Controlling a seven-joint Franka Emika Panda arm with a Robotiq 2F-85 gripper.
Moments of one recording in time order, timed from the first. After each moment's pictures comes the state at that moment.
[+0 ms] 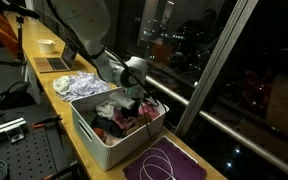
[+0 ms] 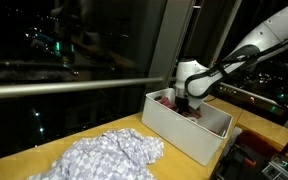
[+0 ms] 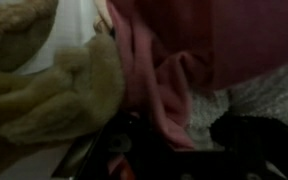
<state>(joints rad) 0.06 0.76 -0.06 -1.73 -0.29 2.37 0.08</state>
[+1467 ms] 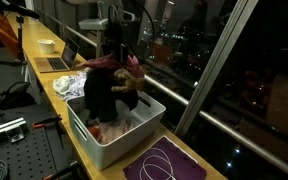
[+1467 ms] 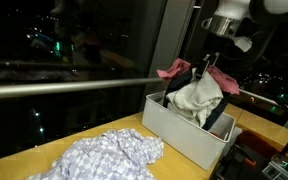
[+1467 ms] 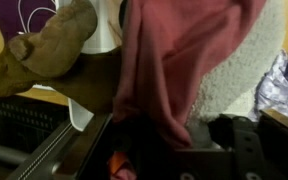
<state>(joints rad) 0.14 0.01 0.06 -2.10 -0.28 2.20 0.10</state>
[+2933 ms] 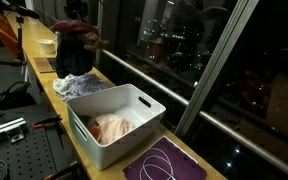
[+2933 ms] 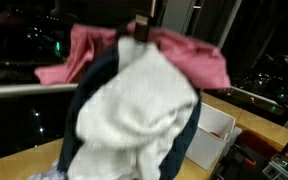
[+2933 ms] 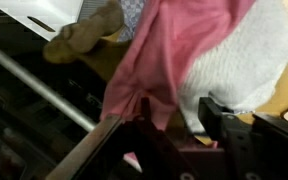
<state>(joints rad) 0.54 0.43 0.36 -1.30 -0.51 1.65 0.28</state>
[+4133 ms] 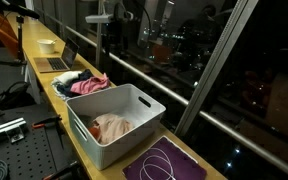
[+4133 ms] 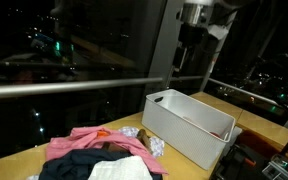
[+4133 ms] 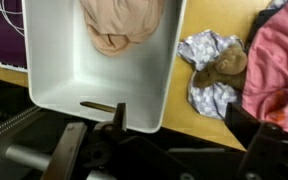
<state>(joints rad) 0.15 0.26 0.19 -1.76 -0.30 1.99 0.15</state>
